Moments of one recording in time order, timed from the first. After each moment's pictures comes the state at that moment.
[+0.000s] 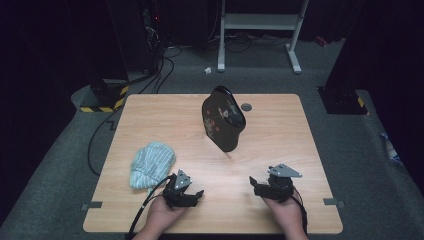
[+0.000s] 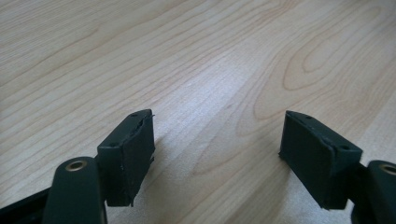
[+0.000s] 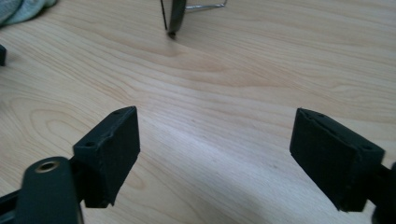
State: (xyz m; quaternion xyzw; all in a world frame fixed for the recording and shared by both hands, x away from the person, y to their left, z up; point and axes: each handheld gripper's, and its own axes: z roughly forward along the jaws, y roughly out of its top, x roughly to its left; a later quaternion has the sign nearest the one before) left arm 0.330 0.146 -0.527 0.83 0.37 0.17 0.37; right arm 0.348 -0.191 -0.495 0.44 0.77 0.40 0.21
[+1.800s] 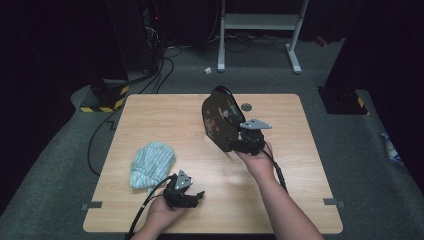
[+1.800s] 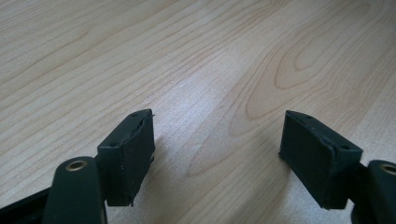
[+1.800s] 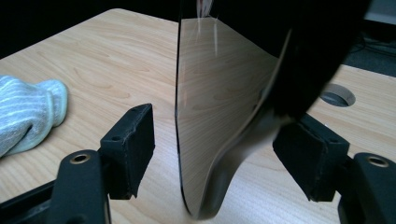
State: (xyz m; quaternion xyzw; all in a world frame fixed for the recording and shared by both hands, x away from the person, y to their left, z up) left arm 0.330 0.146 -0.527 0.84 0.36 0.16 0.37; right arm 0.460 -0.110 -0.437 0.41 0.76 0.45 0.22
